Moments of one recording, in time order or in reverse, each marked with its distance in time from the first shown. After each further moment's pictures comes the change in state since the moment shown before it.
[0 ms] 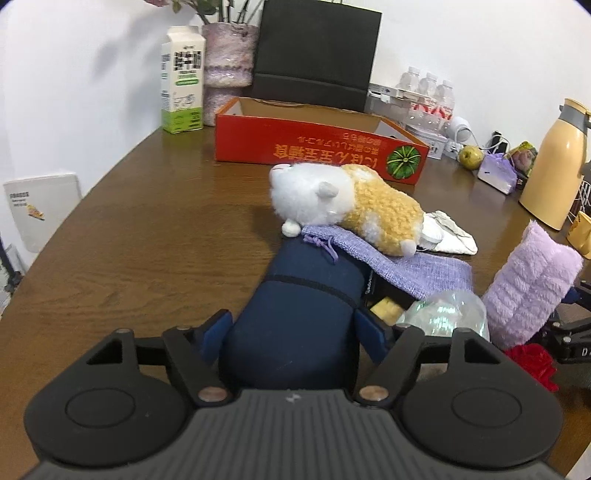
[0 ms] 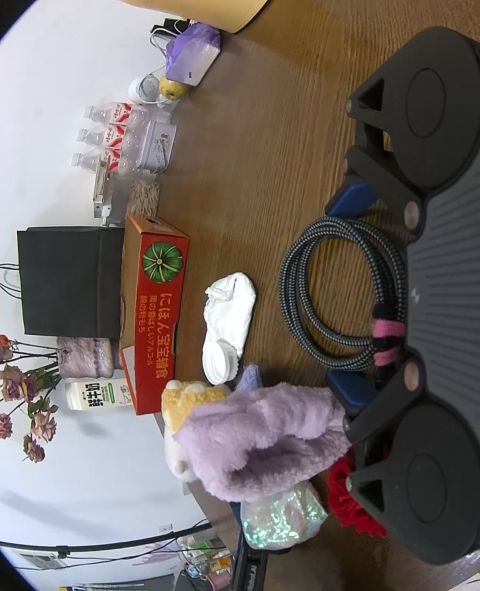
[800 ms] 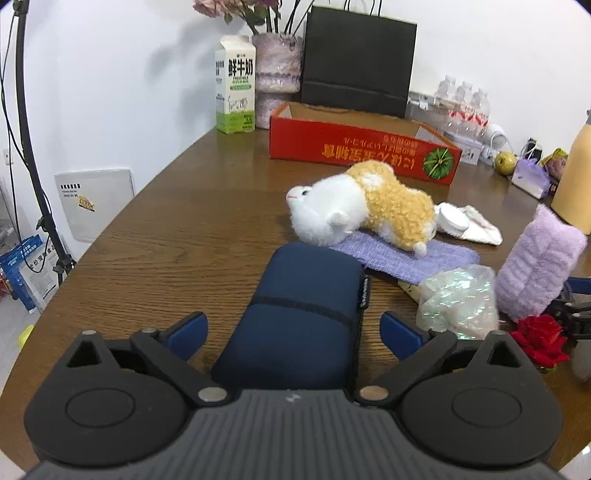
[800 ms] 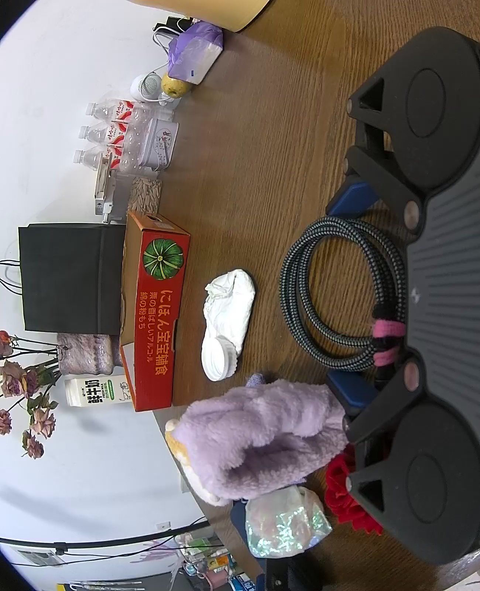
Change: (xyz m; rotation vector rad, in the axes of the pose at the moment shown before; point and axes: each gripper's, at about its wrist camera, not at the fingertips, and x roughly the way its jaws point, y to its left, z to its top) left arm -0.034 -0.001 -0.022 -0.039 -0.013 0.156; right arm 0.000 0.002 0.000 -0.005 -0.001 0.003
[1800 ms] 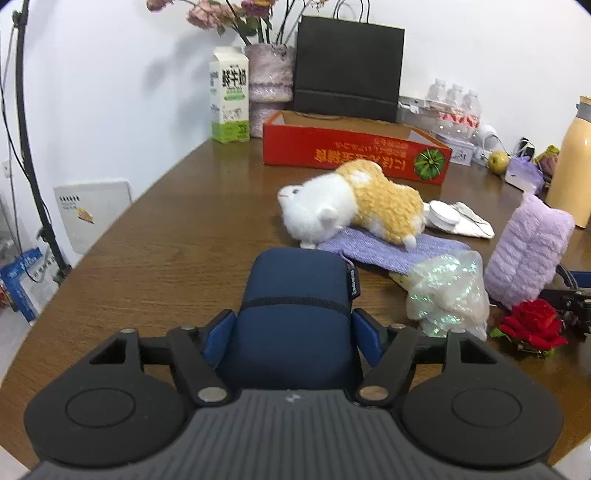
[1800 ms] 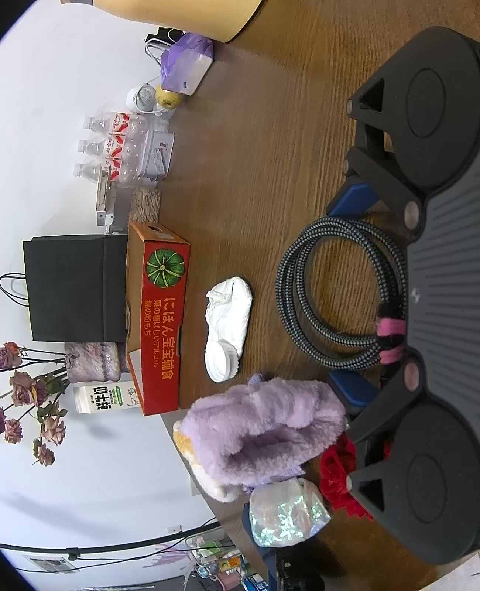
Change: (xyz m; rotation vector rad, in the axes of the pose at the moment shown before) left arm -0.011 -0.005 -0.014 0.022 -0.043 -0.017; right arm -0.019 -0.003 -0.007 0.037 -0.015 -0.008
